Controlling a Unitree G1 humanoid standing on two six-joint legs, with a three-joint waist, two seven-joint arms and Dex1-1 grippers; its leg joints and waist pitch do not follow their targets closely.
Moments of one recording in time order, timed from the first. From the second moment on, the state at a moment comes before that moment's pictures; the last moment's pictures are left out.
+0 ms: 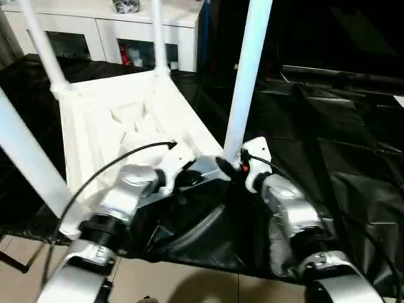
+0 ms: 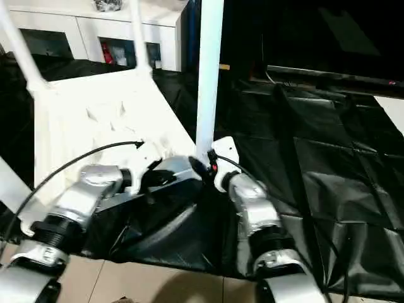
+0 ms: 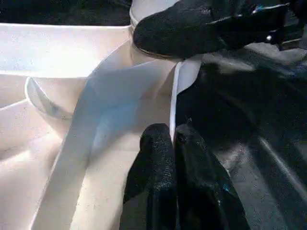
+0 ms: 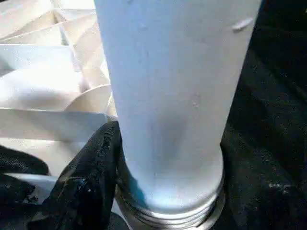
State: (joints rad) left arm -0.57 0.22 -0.20 0.55 0.09 0.26 -0.86; right arm -0.55 -0.03 0.02 0.76 0.03 0.00 0.45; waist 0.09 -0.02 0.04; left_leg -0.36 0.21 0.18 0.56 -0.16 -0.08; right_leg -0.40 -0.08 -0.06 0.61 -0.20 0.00
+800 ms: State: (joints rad) left arm -0.51 0.39 -0.24 0.45 0.00 0.21 -1.24; right arm -0.55 -0.25 0.16 0.71 0.07 -0.05 1.14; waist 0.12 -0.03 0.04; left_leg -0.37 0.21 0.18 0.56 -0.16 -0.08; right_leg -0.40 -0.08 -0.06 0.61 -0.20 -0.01
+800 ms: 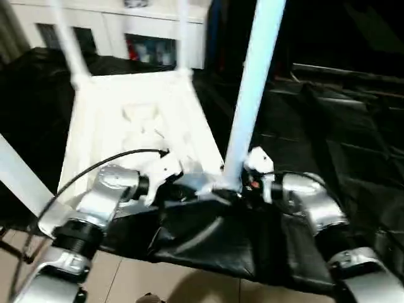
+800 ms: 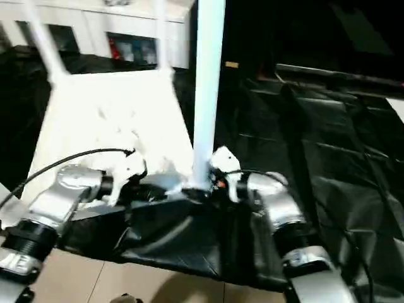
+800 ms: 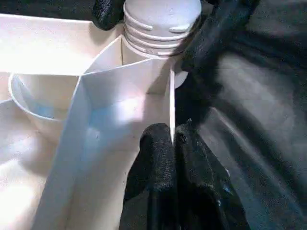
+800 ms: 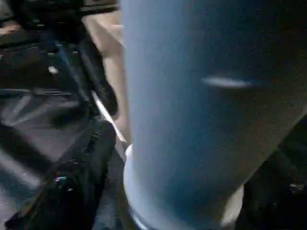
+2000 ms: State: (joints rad) left arm -0.54 0.21 -0.22 0.49 0.11 0.23 -0.87; right arm -0.54 -0.10 0.05 0.76 0.00 -0.06 0.57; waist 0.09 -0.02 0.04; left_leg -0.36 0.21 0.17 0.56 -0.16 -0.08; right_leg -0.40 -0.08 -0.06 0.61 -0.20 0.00
